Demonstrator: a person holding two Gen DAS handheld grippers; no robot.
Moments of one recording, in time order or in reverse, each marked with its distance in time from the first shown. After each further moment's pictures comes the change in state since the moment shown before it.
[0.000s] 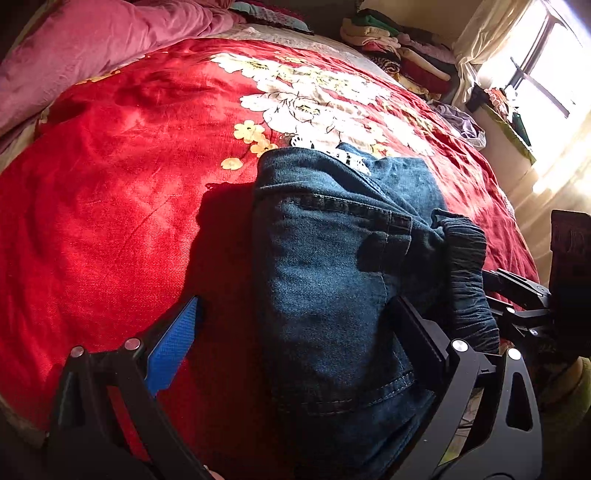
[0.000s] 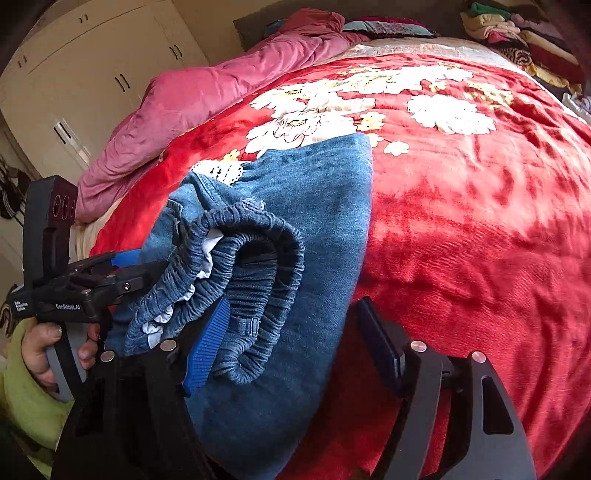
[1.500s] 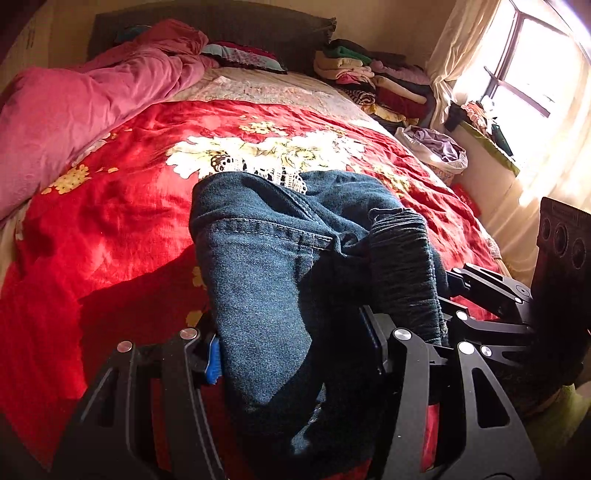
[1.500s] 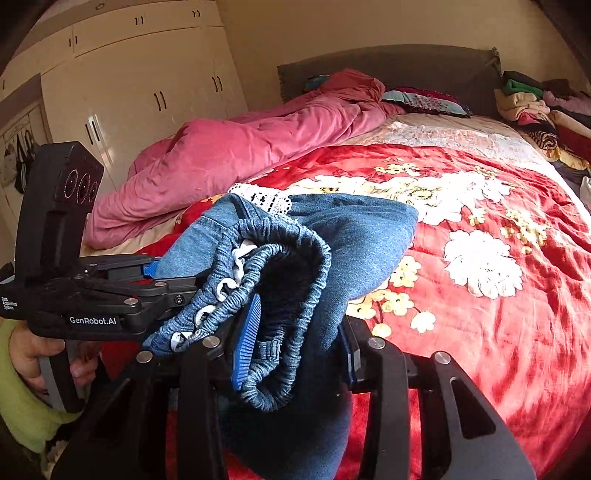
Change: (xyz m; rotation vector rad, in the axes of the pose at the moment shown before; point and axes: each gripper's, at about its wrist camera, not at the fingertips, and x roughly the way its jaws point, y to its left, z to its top) left arm -0.011 -0.031 0.093 0.087 -0.140 -0.032; right arm -0.008 0.026 0.091 -0.205 -0.226 0.005
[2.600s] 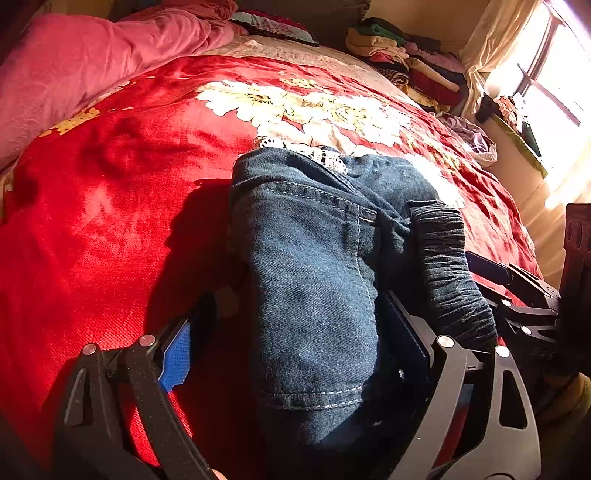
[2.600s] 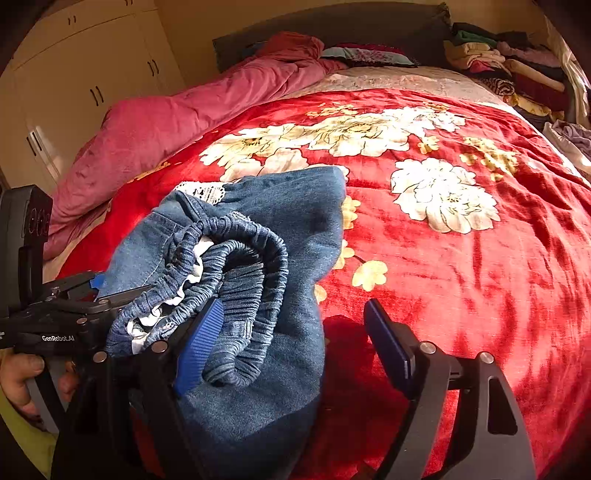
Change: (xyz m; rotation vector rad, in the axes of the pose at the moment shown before) left arm 0.046 0.039 -0.025 -0.079 0.094 0.066; right arm 0.034 -0.046 -0.027 0.160 0.134 -0.160
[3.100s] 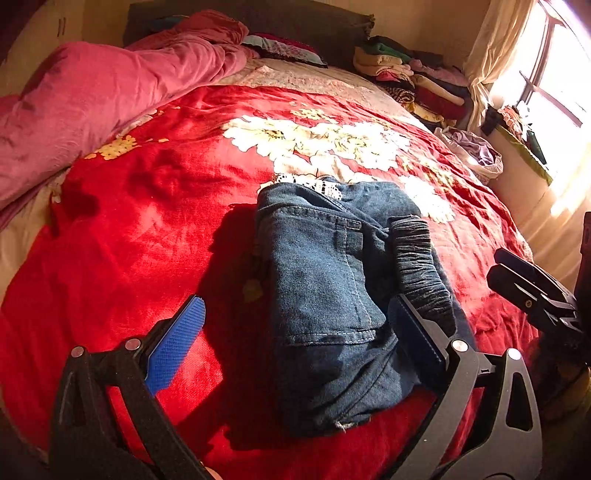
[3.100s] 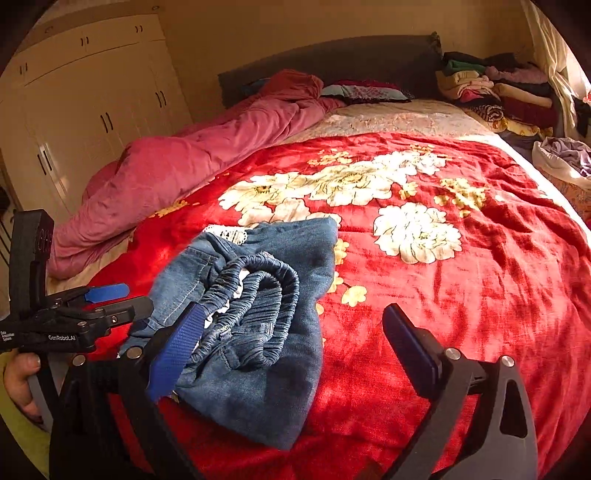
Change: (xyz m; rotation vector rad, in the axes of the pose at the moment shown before) left arm -0.057 -0.008 -0.007 0.008 -0.082 0.069; right arm -0.069 0.007 -0.001 -0.009 -0.157 0.005
